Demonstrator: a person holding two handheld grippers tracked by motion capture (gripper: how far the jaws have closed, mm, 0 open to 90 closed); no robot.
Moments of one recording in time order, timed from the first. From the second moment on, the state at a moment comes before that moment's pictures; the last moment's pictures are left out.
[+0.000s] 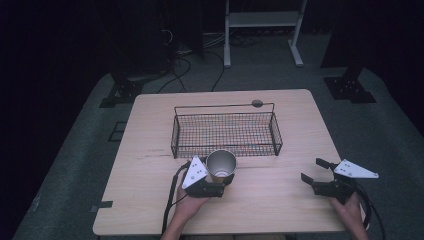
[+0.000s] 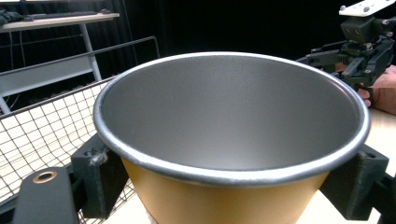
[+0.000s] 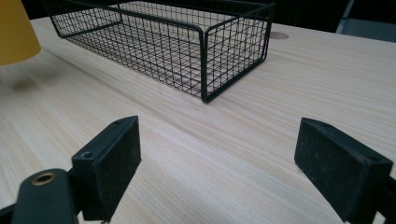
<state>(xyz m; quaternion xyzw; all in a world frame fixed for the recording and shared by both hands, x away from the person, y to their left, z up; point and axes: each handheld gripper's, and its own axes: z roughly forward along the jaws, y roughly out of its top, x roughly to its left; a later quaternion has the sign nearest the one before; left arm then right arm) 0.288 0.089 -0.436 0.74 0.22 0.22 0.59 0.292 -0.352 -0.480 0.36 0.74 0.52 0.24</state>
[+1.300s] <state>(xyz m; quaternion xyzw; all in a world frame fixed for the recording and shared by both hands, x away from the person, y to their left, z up) 0.332 0.089 -0.379 0.74 0.22 0.24 0.59 0.293 -0.353 -0.480 0.37 0.73 0.52 0.23</state>
